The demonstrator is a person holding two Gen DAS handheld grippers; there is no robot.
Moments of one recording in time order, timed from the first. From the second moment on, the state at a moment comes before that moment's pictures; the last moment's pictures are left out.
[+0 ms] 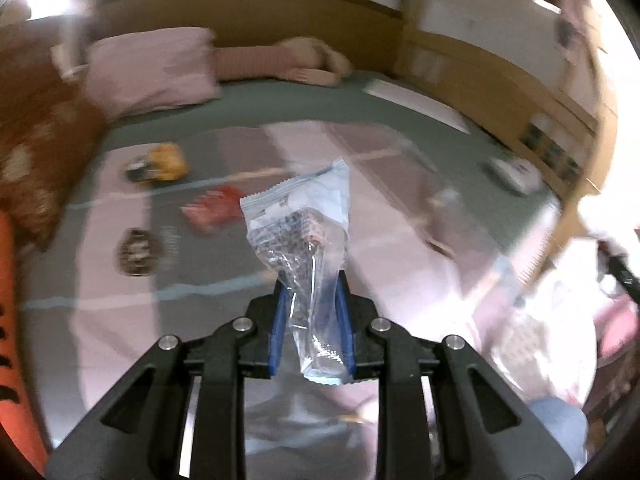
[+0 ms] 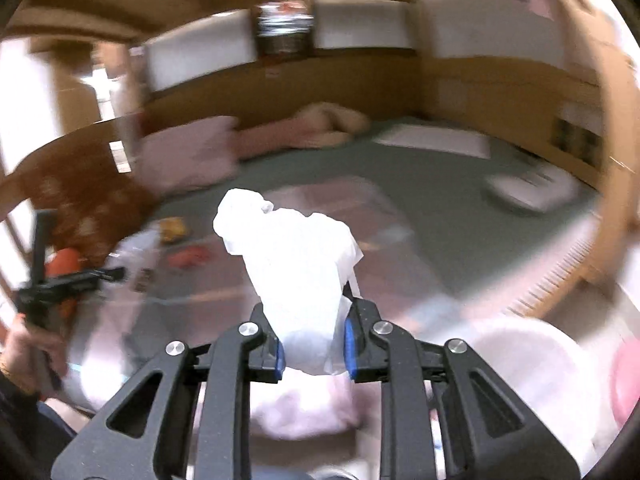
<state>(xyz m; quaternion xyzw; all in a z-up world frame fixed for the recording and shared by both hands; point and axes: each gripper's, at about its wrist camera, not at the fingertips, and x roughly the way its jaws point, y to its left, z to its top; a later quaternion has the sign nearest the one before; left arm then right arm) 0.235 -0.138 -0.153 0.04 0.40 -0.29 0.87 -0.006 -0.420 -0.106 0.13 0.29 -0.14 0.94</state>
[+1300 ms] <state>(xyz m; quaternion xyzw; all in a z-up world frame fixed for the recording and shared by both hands) 0.305 -0.001 -0.128 -0.03 0.38 -0.10 0.92 0.211 -0.240 -0.132 0.01 0.35 0.09 0.93</state>
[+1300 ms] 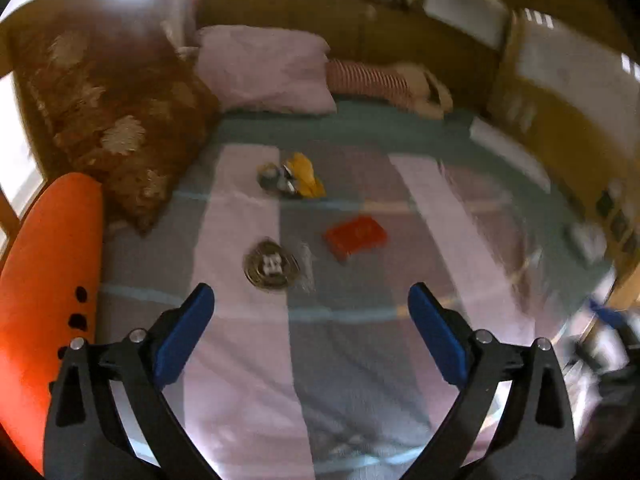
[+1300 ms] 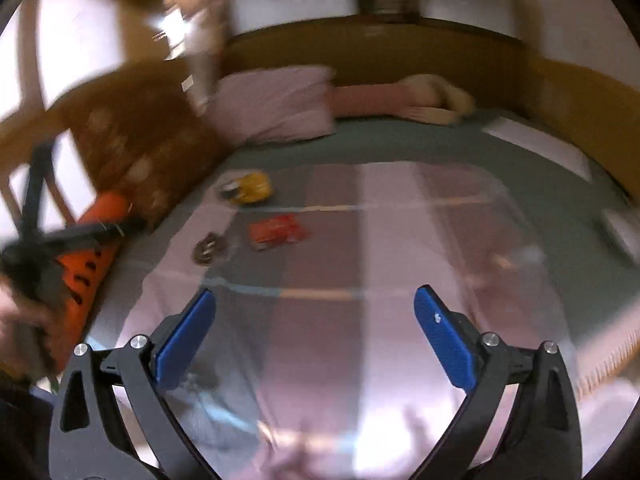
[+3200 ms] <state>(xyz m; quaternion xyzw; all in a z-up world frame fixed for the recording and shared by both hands) 0.618 -0.005 -0.320 -0.35 0.52 -0.05 0.78 0.253 -0.199 -0.132 0.13 0.37 0.21 0.90</state>
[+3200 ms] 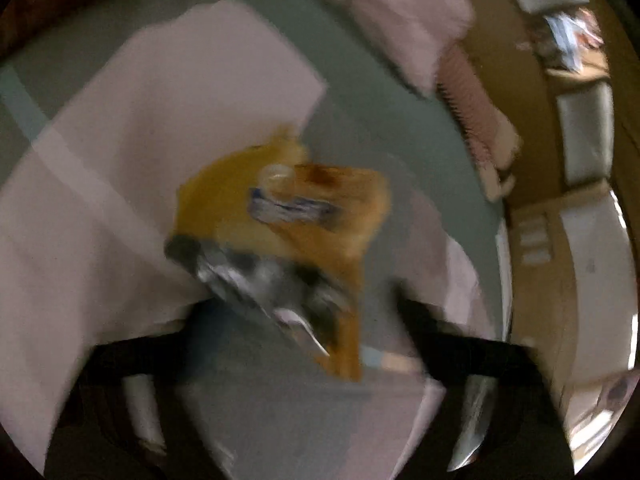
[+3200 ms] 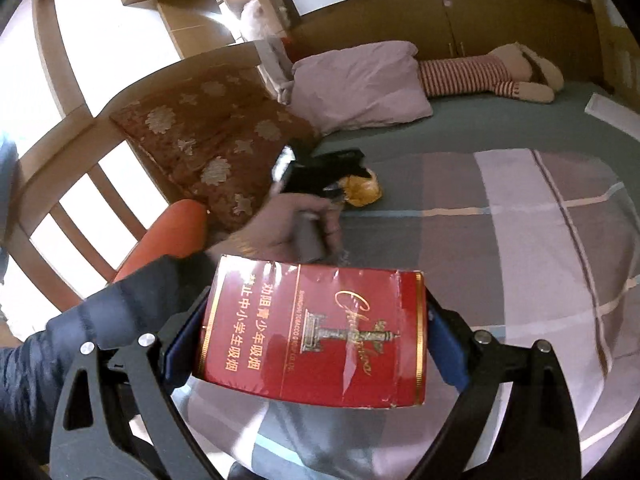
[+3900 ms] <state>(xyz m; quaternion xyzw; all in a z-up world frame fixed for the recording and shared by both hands) 0.272 -0.048 -0.140 0.03 0.37 -0.11 0.92 0.228 -0.231 -0.125 0.06 0.33 0.12 0.93</state>
